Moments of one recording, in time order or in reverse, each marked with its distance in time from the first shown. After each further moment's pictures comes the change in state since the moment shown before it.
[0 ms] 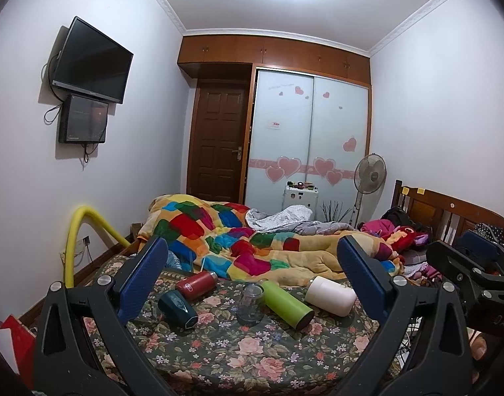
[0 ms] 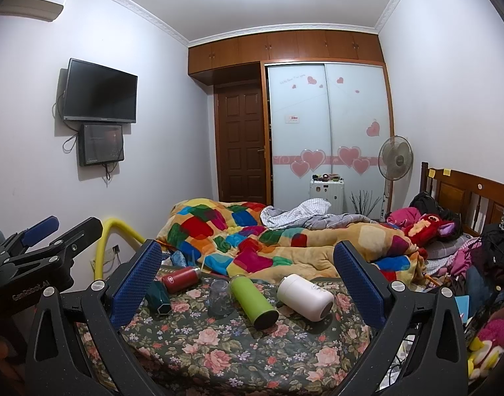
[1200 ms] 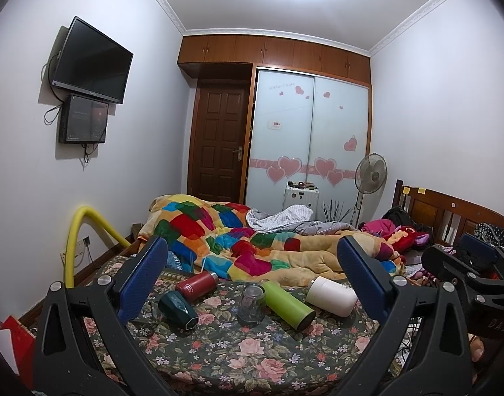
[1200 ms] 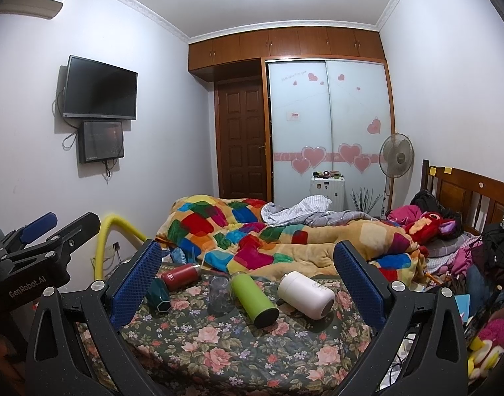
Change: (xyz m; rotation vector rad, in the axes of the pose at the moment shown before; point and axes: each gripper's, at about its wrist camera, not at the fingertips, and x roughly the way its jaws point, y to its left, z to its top) left arm 0.002 0.003 -0.004 -0.004 0.000 0.003; right arm 0.004 0.006 -0.004 -0.005 0.016 0.002
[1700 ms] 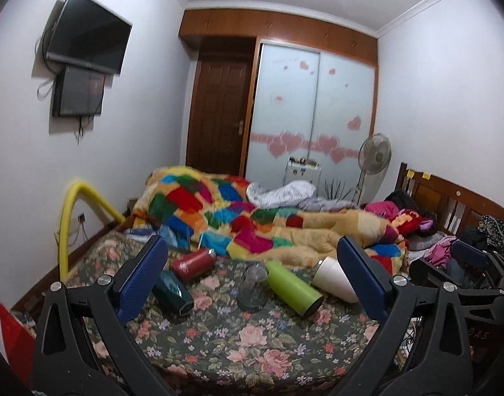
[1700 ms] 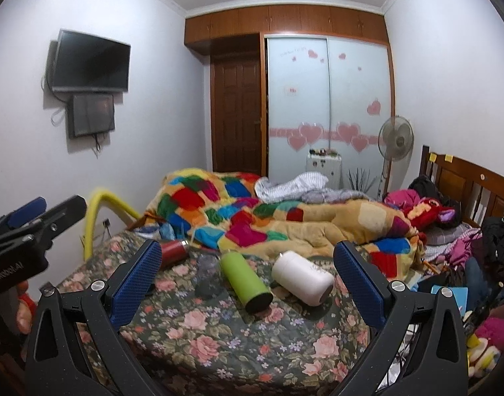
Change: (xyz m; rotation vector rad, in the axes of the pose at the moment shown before) left arm 0.066 0.018 -0.020 -0.043 0.140 0.002; right arm 0.055 -0.010 -0.025 -0.027 0.145 -0.034
